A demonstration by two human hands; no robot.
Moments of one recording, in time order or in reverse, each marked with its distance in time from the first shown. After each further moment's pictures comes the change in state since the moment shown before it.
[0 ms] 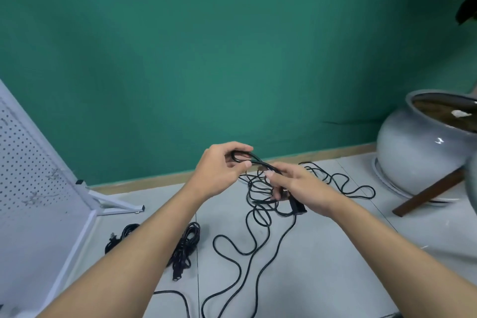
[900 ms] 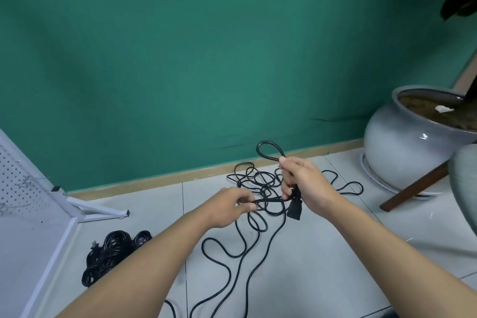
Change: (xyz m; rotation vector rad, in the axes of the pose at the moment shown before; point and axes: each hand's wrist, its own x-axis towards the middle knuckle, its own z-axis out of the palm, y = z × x) left_hand 0.007 -0.066 0.059 0.343 -0.474 -0.092; right_hand 0.004 0.011 -0.026 0.265 0.313 0.066
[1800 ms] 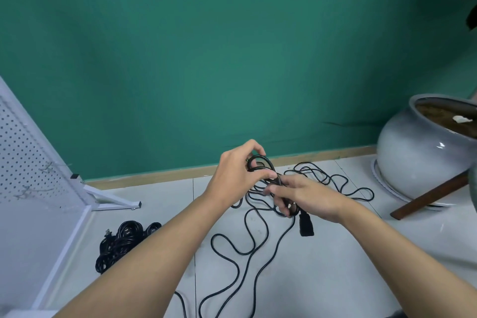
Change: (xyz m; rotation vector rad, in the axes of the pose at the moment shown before) left_hand -0.025 0.041 -0.044 -0.159 0.586 0.189; right_hand -0.021 -0.011 0.032 -0.433 -0.419 0.076
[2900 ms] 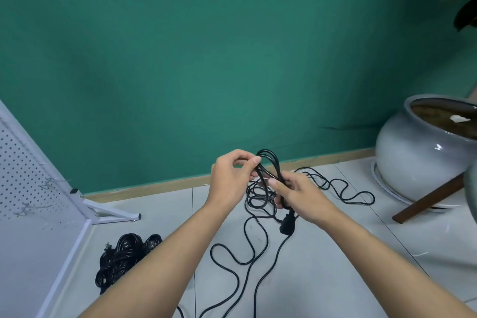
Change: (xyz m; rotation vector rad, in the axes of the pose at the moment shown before) left_hand 0.013 0.018 0.019 -0.340 0.207 -0.312; right_hand 0.014 0.020 -0.011 0.036 0.325 -0.214
